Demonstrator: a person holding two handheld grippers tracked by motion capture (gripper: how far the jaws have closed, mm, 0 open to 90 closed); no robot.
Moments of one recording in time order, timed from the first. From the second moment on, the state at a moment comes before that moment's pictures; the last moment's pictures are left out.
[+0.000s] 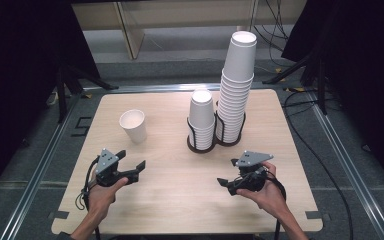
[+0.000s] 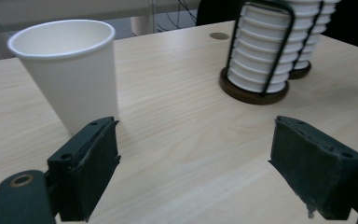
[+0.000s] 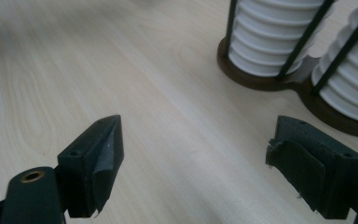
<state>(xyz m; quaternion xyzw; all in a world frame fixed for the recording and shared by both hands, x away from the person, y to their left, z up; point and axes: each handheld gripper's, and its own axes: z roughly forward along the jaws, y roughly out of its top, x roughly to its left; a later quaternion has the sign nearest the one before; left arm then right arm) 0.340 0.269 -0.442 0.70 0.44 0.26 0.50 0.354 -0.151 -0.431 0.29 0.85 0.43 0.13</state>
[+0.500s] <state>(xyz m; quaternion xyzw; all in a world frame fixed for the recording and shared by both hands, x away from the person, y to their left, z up) 0.298 0.250 -0.449 0.72 0.40 0.22 0.52 0.359 -0.171 -0.415 0.33 0.82 0.44 0.16</state>
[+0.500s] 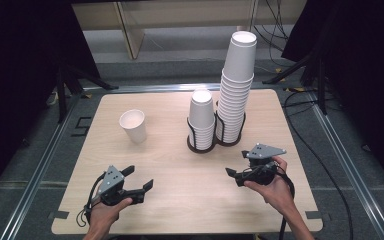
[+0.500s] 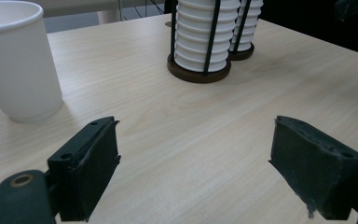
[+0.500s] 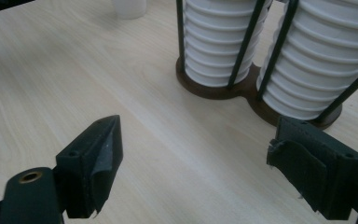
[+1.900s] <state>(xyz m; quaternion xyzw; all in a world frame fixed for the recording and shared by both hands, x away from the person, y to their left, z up) 0.296 0.240 -0.469 0.75 0.38 0.20 0.50 0.415 -0.192 -0.308 0.35 0.76 0.50 0.23</state>
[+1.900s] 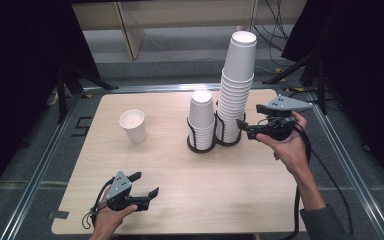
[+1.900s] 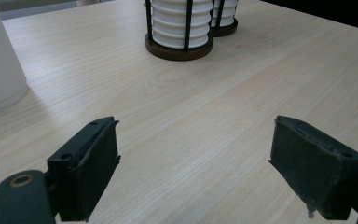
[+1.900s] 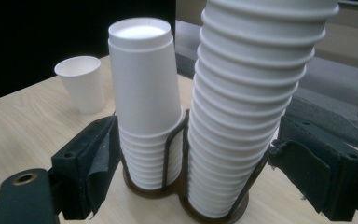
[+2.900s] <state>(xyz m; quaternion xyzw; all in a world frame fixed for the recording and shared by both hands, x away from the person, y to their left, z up) 0.296 0.237 -0.470 0.76 0.36 0.20 0.50 0.476 -0.187 -0.237 0.38 0.70 0.53 0.28</state>
